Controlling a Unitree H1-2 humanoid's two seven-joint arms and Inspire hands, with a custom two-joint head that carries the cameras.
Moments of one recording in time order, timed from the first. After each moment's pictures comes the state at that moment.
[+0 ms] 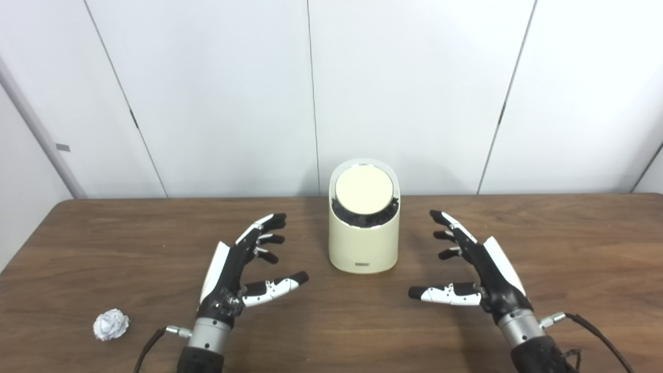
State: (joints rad) left arm -0.16 0.13 -0.03 -0.04 0.27 -0.14 0.00; right arm -0.18 -0.20 0.10 -0.11 -0.40 0.05 0.03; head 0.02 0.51
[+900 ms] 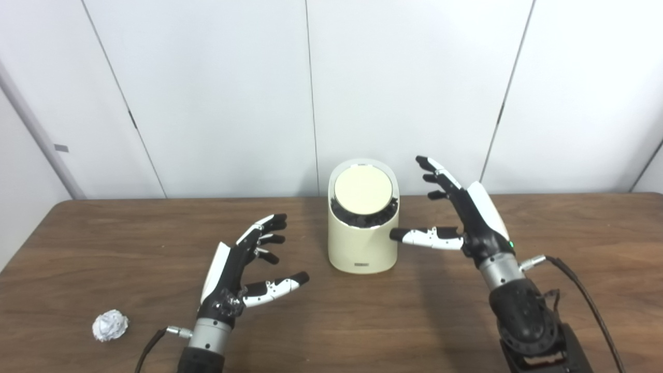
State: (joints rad) left arm -0.16 0.13 -0.03 -0.04 0.27 -0.14 0.00; right arm -0.40 -0.16 0.11 -0.09 -0.50 0.16 0.03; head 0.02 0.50
